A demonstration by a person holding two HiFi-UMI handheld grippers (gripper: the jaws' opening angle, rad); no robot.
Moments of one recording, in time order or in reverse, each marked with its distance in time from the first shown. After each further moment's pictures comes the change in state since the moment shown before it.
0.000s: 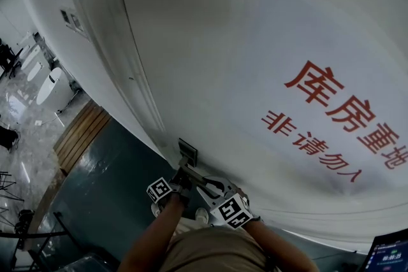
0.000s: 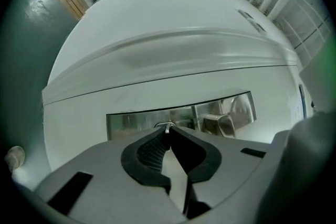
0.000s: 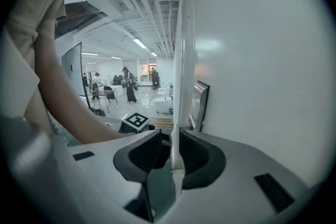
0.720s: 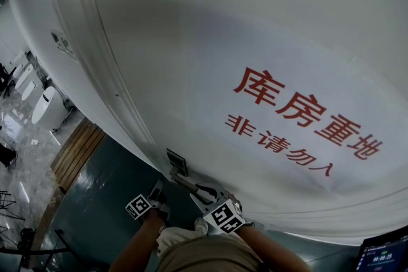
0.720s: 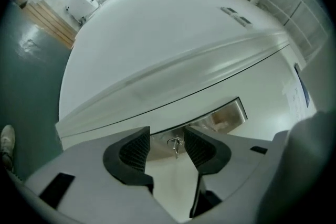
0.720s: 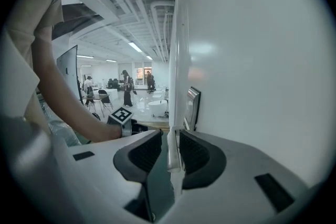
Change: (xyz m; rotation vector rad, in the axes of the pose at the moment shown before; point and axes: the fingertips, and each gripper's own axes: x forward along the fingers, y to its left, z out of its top) left arm -0.061 0.001 0.046 0.222 -0.017 0.102; right arm -0.014 -0.006 0.007 0.034 -0.041 -0.051
